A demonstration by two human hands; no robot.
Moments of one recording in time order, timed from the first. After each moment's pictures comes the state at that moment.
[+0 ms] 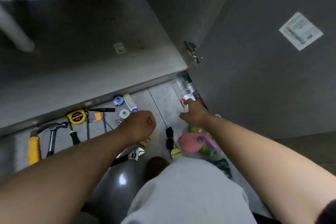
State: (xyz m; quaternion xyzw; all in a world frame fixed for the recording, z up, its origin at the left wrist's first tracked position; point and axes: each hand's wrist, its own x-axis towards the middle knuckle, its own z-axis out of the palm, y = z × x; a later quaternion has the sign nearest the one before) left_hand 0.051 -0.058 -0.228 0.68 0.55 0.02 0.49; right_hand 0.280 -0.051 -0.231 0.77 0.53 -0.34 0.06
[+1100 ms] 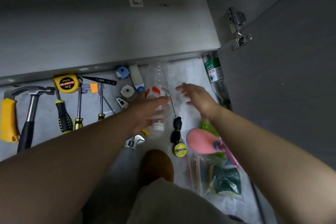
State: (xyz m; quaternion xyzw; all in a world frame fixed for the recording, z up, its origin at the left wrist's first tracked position) left_hand 0.072 -0.031 -0.312 0.15 0.57 0.22 0.77; right_hand 0.263 0.001 -0.316 0.73 0.39 -0.54 -0.13
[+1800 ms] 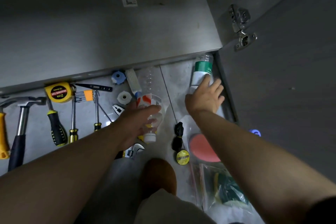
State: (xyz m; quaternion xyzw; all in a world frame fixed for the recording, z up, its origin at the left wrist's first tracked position) left_hand 0.054 -0.030 -0.340 0.14 0.55 0.24 0.79; right_hand 0.256 0.016 -0.367 0.88 0.47 -0.04 0.07
